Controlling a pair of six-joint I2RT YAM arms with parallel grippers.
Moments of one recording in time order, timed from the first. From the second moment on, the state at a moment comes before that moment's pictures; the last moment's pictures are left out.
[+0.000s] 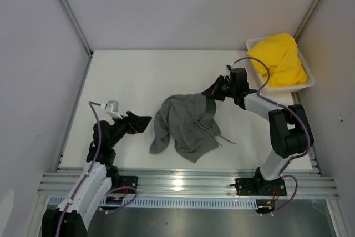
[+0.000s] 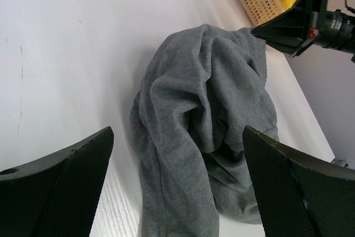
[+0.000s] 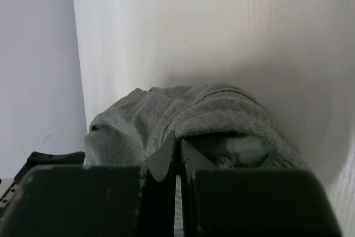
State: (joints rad) left arm -0.11 0.60 0.13 0.30 0.42 -0.59; right arm 0.30 1.72 1.02 0.12 -0.47 0.82
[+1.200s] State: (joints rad) left arm -0.24 1.32 0.41 0.52 0.42 -0.70; right arm 0.15 1.02 0.79 -0.10 -0.35 0.41
